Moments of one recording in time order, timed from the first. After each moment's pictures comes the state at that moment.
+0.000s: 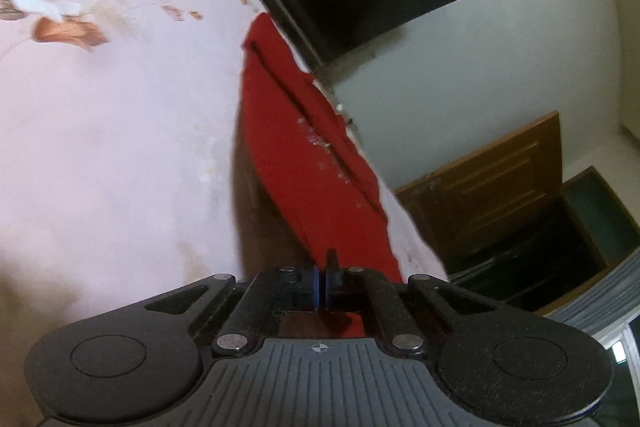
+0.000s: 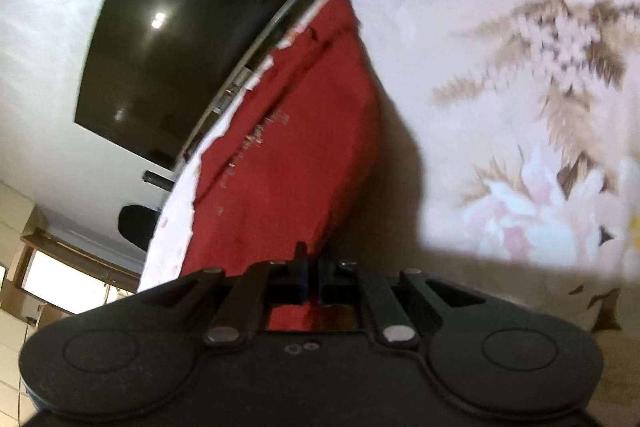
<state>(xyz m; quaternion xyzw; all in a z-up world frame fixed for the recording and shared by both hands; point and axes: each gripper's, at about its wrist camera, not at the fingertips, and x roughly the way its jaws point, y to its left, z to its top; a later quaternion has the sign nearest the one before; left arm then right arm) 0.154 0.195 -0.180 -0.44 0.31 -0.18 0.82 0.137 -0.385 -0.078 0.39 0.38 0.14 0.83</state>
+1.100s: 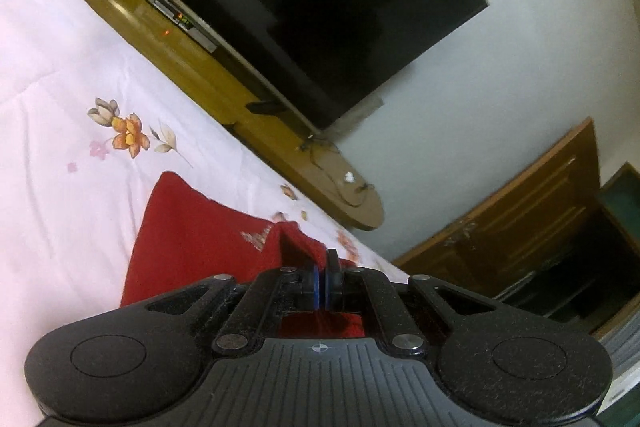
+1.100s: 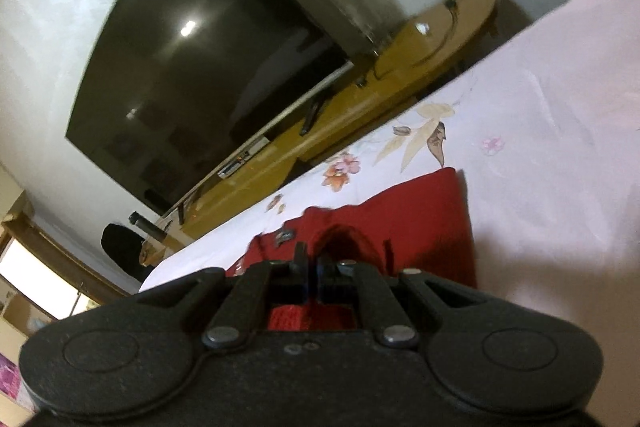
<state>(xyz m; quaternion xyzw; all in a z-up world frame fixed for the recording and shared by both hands) 0.496 0.177 -0.091 -0.37 0.27 -0.17 0.87 0.460 -0.387 -0.023 0.32 0.34 0.16 0.87</state>
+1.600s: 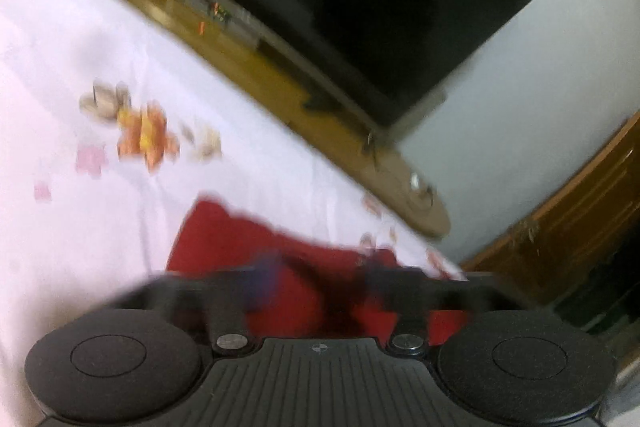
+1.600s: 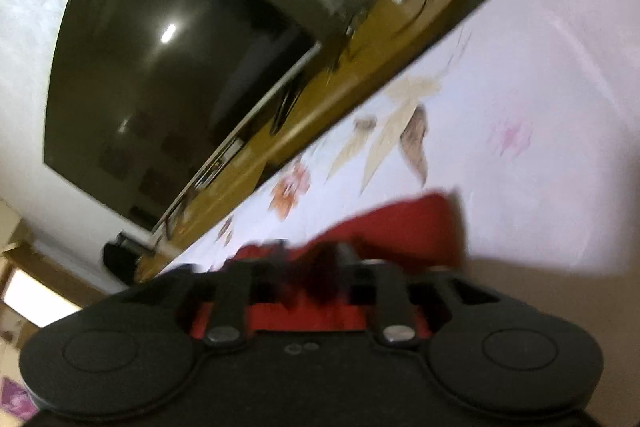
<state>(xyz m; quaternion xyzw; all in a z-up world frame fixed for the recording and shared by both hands) 0.573 0.157 -0.151 -0.33 0.27 -0.09 0.90 0.542 -0.397 -0.096 0.35 0.34 0.14 0.86</state>
